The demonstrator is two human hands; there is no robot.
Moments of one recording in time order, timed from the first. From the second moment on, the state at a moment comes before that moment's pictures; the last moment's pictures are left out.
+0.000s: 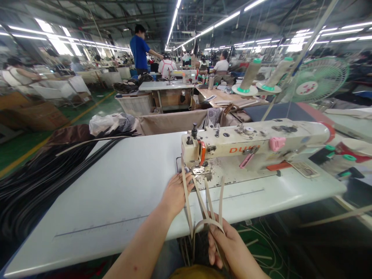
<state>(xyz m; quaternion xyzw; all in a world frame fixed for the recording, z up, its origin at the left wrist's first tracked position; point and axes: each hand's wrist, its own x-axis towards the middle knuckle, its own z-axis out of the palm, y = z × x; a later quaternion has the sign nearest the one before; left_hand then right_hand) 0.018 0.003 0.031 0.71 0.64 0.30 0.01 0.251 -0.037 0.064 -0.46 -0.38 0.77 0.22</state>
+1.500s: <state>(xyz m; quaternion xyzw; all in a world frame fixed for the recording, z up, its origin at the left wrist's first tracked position) 0.018 0.000 0.032 0.71 0.63 0.31 0.00 0.247 -0.037 0.069 -0.42 -0.39 0.79 0.22</state>
